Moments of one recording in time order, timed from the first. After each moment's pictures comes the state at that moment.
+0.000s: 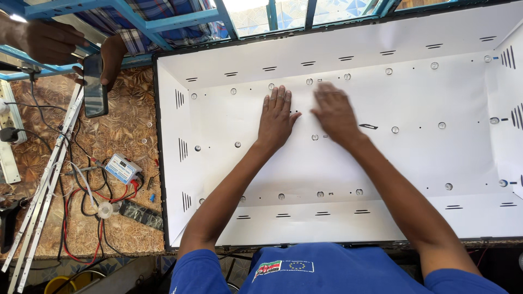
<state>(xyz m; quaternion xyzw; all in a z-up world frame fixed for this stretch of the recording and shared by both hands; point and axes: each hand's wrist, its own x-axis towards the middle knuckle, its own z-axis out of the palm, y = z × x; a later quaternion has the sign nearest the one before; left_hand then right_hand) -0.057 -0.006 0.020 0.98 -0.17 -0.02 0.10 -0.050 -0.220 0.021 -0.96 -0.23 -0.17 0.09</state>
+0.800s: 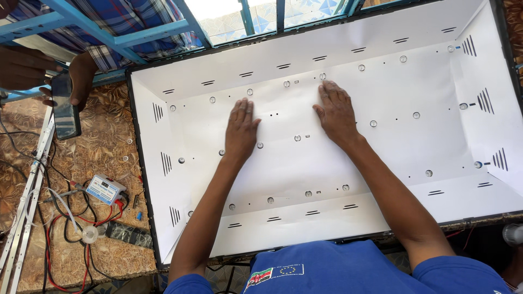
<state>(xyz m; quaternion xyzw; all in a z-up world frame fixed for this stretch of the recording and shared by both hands) -0.068 0.043 0.004 0.98 -0.16 0.04 0.13 -0.056 -0.269 0.000 -0.98 -0.13 -0.07 0.11</state>
